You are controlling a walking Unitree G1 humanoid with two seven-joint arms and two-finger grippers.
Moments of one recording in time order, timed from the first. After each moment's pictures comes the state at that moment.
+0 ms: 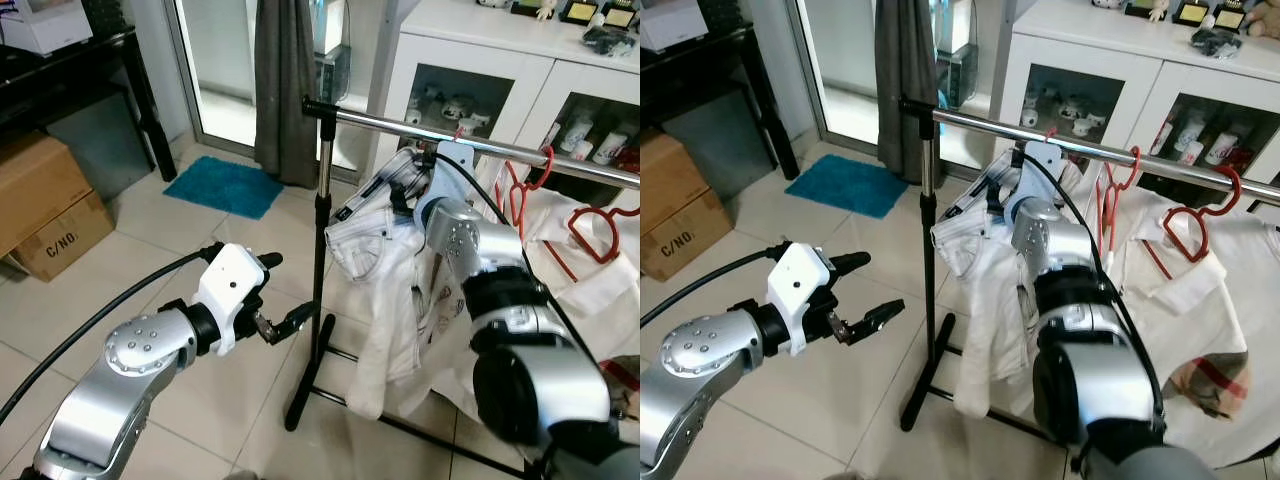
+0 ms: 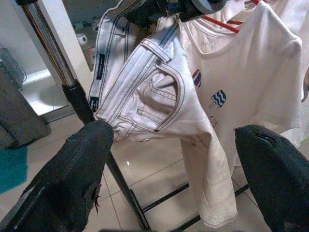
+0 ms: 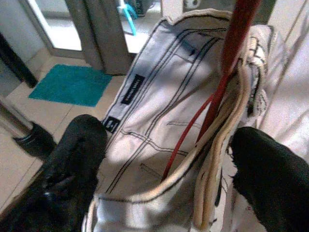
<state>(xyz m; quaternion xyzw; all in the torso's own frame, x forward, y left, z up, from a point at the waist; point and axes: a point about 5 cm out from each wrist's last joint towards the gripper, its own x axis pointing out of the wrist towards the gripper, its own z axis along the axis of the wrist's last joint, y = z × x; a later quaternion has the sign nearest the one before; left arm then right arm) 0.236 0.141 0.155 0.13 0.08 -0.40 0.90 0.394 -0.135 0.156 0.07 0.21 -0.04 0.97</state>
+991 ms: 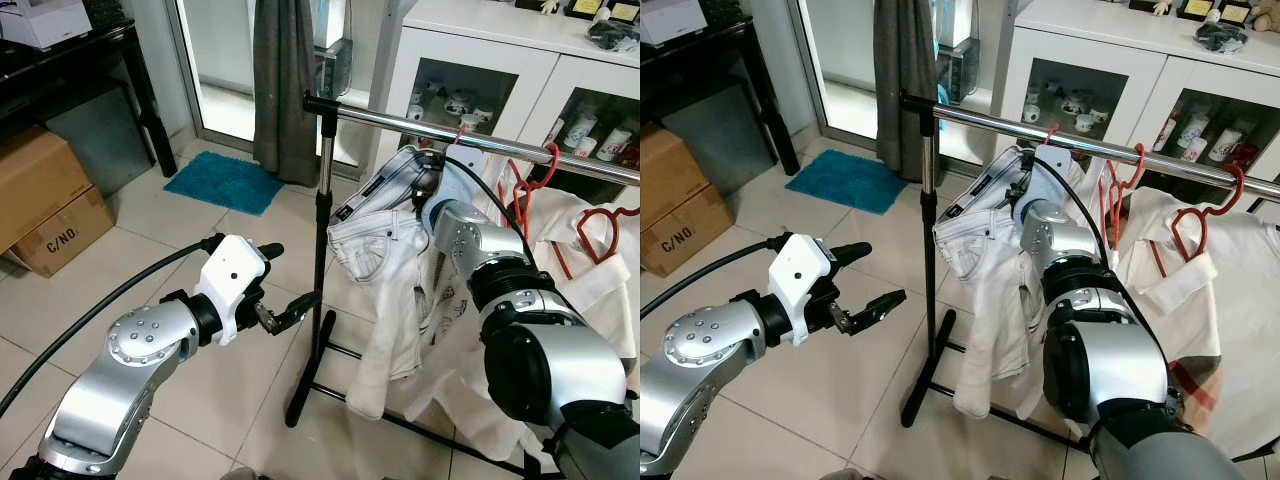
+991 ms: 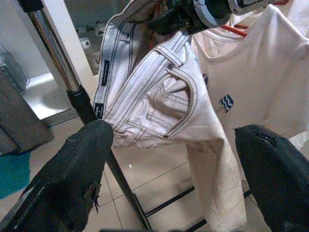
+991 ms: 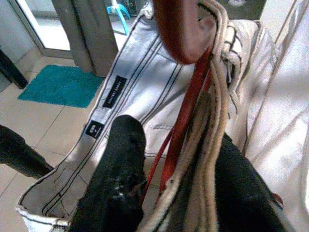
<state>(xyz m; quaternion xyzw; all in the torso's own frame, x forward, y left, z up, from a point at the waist) 0.242 0.140 0.159 0.13 0.07 -0.40 0.91 0.399 -0.148 0.146 0.07 0.20 -0.05 0.98</state>
